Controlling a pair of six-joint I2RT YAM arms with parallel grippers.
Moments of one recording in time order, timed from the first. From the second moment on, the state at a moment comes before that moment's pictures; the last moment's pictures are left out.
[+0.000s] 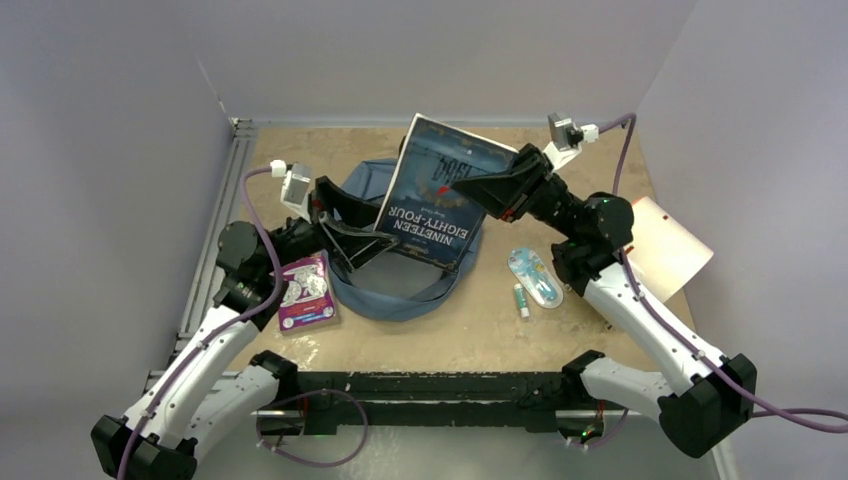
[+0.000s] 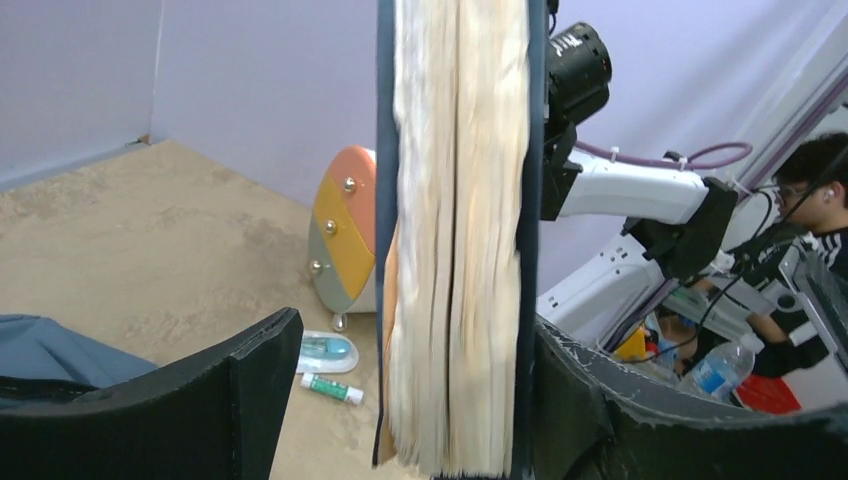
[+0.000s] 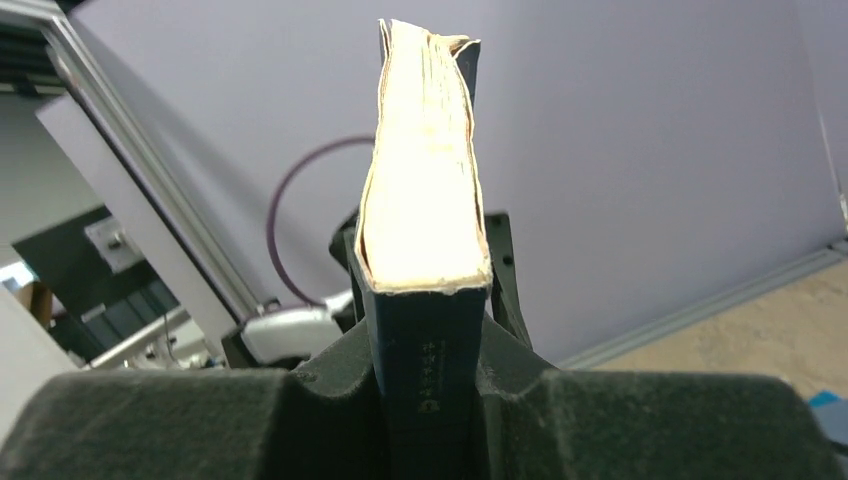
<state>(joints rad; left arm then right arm) -0.43 0.81 0.78 0.43 0.77 -0.69 0.51 1.07 0.93 0.81 -0.71 1.02</state>
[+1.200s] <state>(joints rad) -0.62 1.10 0.82 1.01 0.51 -0.95 0.58 1.18 0.86 1.30 -0.26 1.23</state>
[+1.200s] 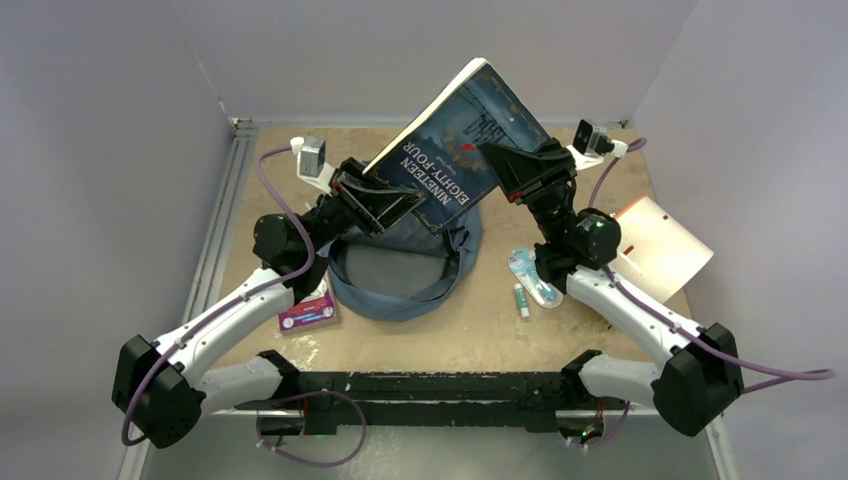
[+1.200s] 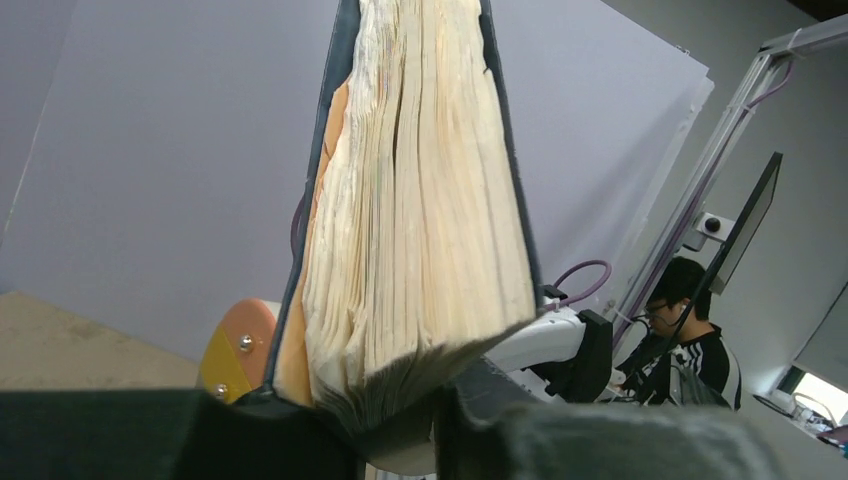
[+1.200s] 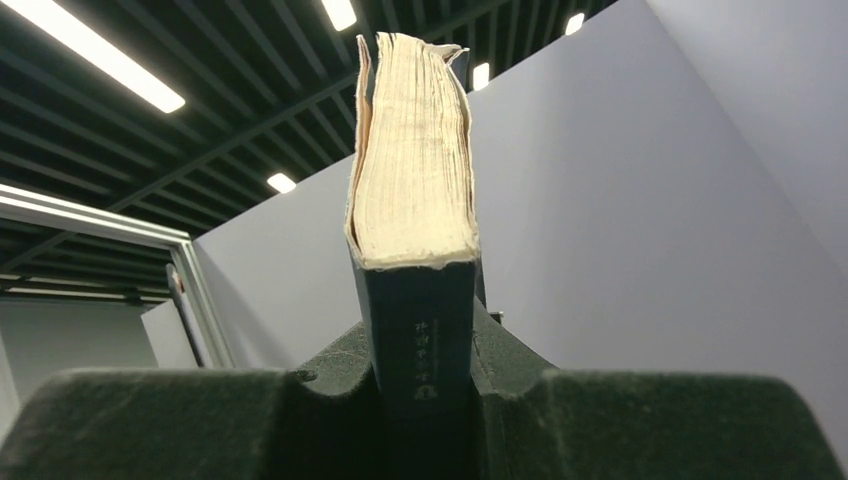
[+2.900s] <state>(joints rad) -0.62 0.51 0.80 -0.14 0.75 -0.52 0.59 0.95 1.11 -0.05 -1.09 0.29</state>
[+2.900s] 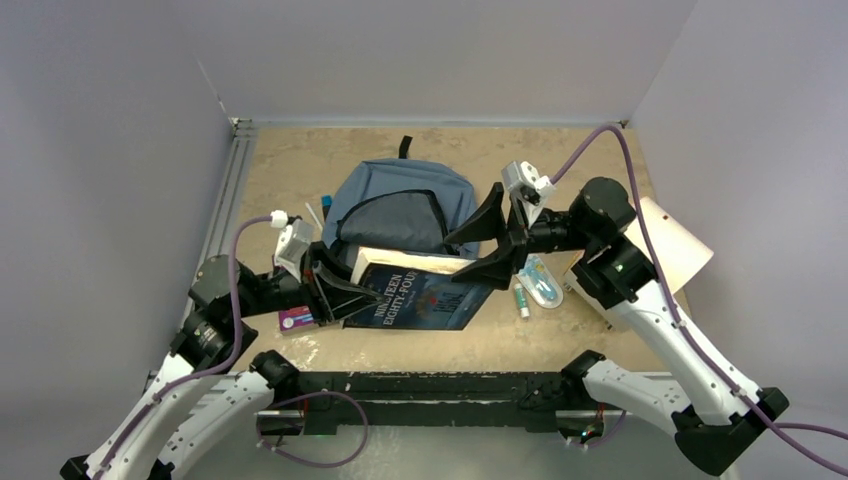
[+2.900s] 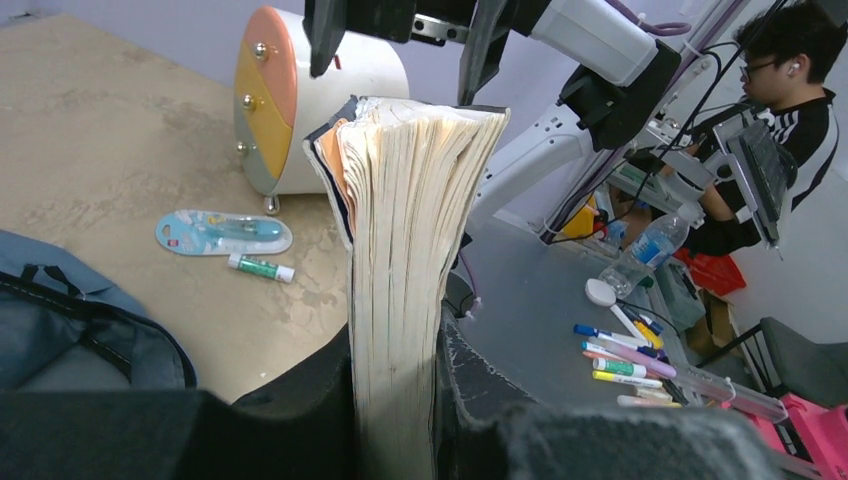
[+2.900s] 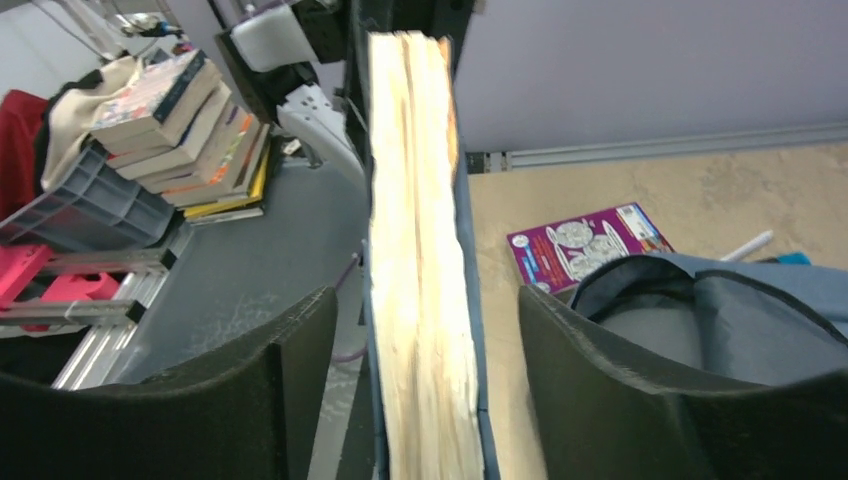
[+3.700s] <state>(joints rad) -0.62 0.29 0.76 -0.04 0.52 -0.52 0.59 0.97 0.91 0.34 -0.97 0.58</state>
